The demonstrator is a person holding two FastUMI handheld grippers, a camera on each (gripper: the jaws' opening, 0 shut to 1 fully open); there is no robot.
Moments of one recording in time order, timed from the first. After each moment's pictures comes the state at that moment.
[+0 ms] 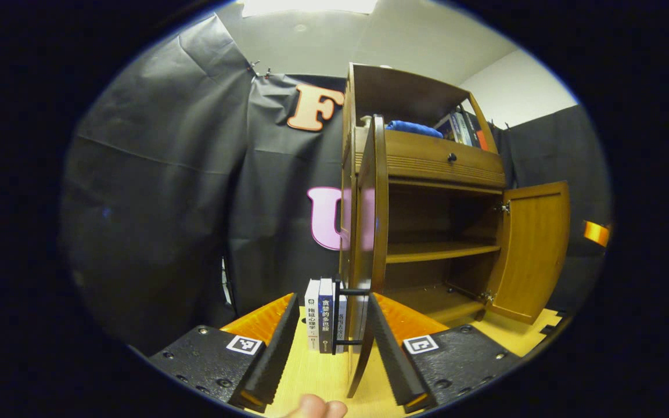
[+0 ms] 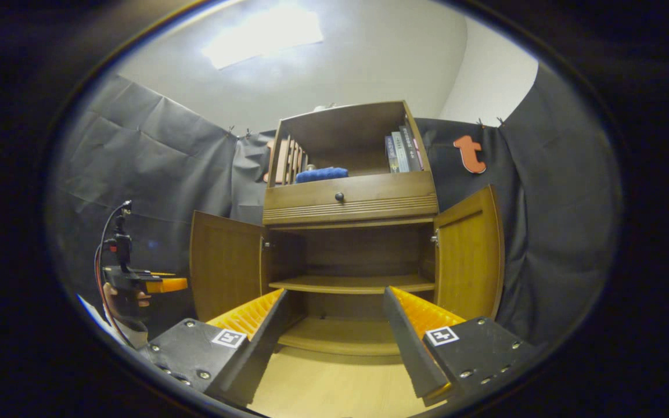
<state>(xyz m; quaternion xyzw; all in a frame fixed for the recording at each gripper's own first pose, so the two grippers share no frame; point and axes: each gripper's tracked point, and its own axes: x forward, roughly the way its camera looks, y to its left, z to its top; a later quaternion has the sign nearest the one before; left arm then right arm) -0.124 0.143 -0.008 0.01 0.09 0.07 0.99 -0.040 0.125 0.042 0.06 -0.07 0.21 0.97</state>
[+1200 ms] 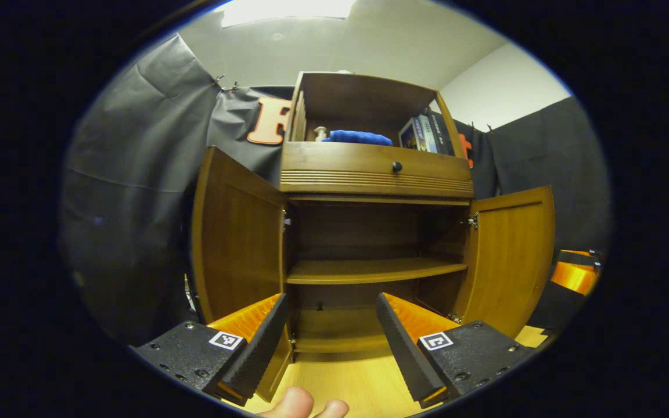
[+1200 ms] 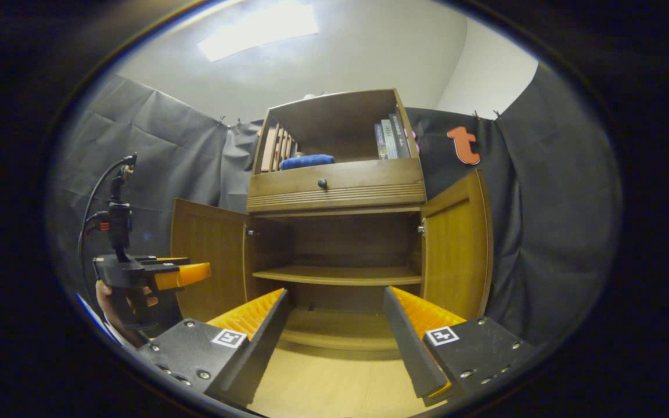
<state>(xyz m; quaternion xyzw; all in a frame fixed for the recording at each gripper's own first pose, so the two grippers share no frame) -0.067 -0.022 -0.006 0.02 0.08 0.04 1.00 0.006 0.103 0.020 0.05 -0.04 0.19 0.98</state>
